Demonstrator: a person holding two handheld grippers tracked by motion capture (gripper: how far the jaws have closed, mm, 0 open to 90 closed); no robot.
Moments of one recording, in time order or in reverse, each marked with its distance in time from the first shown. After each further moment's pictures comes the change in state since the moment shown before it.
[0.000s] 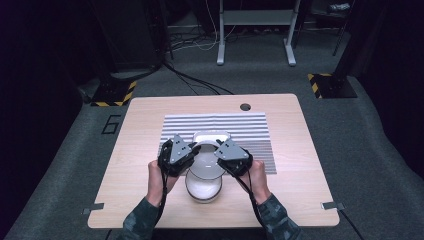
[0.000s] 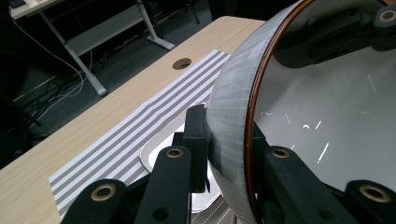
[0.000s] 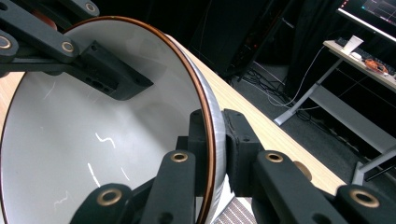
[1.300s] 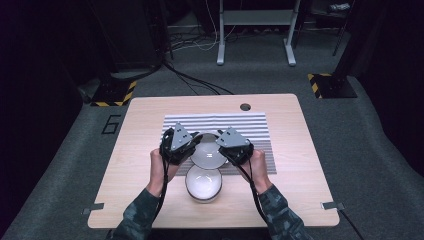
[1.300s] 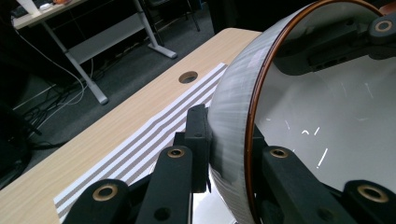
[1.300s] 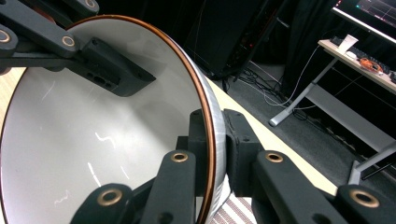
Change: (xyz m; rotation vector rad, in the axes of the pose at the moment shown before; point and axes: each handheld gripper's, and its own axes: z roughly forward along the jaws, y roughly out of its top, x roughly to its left) left arm 0.019 0.017 0.015 -0.026 -0.005 0.003; right arm -0.022 0.010 0.014 0.004 -0.010 0.008
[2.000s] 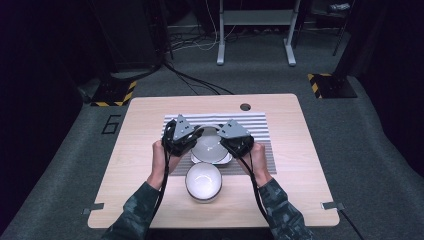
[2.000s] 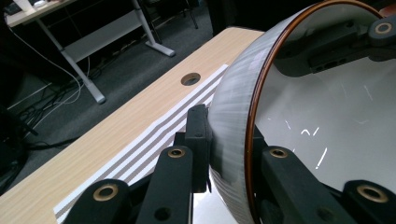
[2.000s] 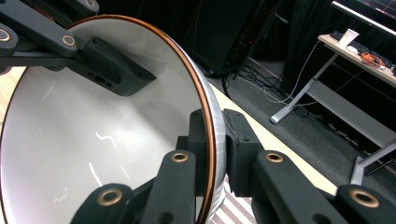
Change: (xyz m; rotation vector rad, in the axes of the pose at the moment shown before) left arm 0.015 0.010 0.016 0.015 -0.013 0.000; right arm -0.015 0.003 0.014 0.010 0.001 0.025
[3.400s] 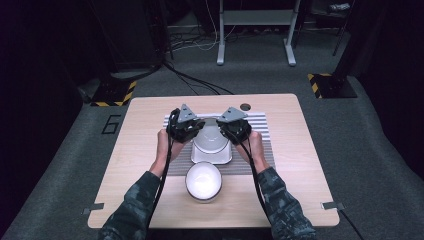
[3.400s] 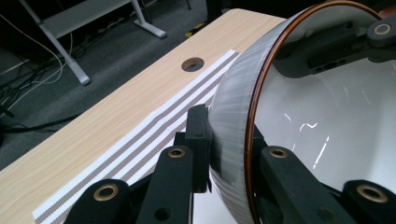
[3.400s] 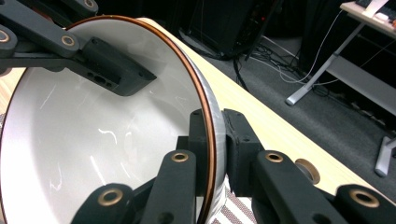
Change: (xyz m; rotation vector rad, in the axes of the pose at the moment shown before) left arm 0.033 -0.003 0.045 0.076 -0.054 -0.061; right arm -0.028 -0.007 0.048 0.084 0.058 0.070
